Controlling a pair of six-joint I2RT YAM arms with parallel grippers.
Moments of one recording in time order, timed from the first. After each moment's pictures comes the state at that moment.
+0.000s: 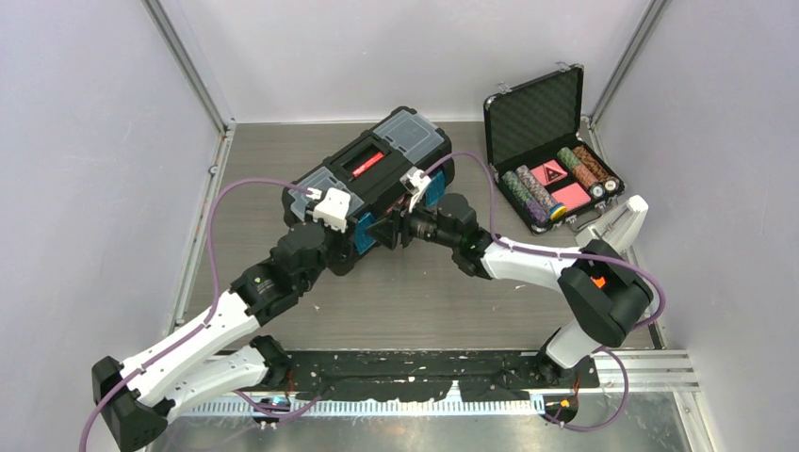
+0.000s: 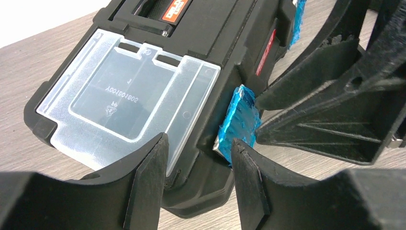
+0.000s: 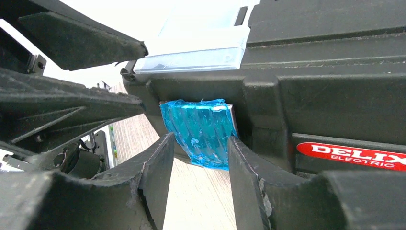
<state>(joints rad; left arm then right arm) -0.80 0.84 0.73 -0.21 -0.46 -0.03 0.78 1.57 0.81 0.69 -0.37 0.39</state>
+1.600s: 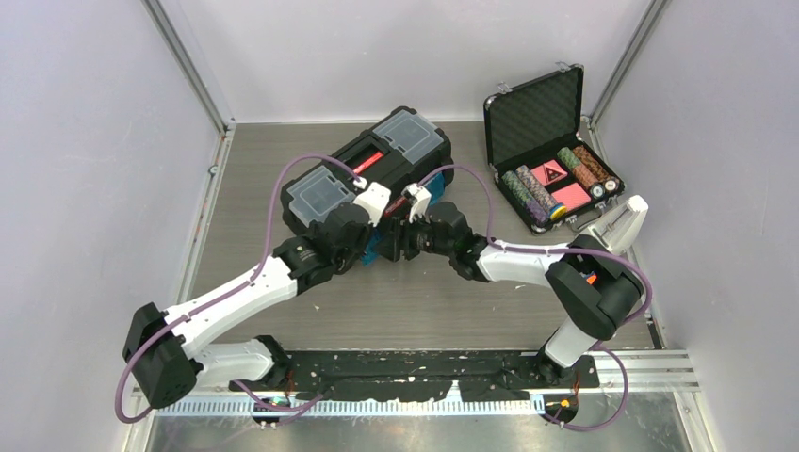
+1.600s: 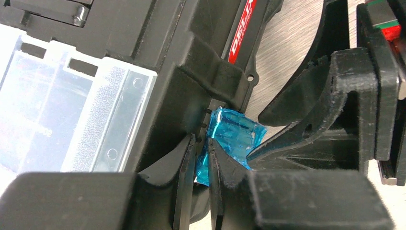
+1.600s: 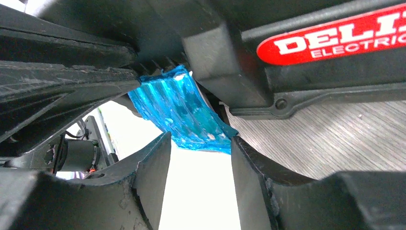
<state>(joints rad) -0.82 1.17 0.90 -0.33 -0.43 0.00 0.79 1.62 0.79 0.51 -0.31 0.52</state>
